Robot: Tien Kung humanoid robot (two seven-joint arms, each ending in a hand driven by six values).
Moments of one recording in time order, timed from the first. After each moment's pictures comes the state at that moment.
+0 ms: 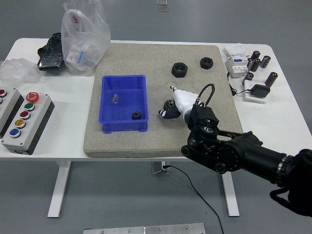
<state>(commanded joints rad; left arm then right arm) -0.02 0.08 -1.80 -0.18 1.87 0.09 0.25 0.85 -0.04 0.30 0.90 -1.62 -0.30 -0.65</state>
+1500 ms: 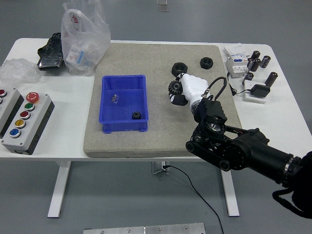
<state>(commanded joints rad) -0.01 0.08 -1.79 -0.18 1.87 0.09 0.24 0.83 -0.08 0.43 0.98 -1.79 -0.44 -0.65</state>
